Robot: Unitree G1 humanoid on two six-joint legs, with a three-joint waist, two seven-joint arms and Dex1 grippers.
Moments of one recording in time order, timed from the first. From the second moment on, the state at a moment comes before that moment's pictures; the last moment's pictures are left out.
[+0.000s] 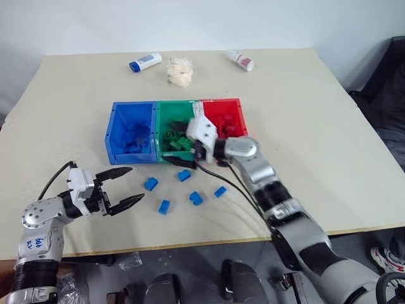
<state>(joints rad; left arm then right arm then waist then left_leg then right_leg) -0.17 0.65 0.27 0.26 -0.50 -0.13 -1.22 -0.81 -0.22 0.23 0.40 0.13 -0.05 1.06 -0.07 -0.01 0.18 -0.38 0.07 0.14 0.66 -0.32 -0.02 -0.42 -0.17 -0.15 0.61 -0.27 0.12</state>
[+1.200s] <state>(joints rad) -0.10 0.63 0.26 0.21 -0.51 -0.14 -1.30 -0.52 -0.50 0.28 0.10 0.14 0.30 1.07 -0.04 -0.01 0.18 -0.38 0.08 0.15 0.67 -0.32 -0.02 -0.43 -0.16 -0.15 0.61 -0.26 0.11</state>
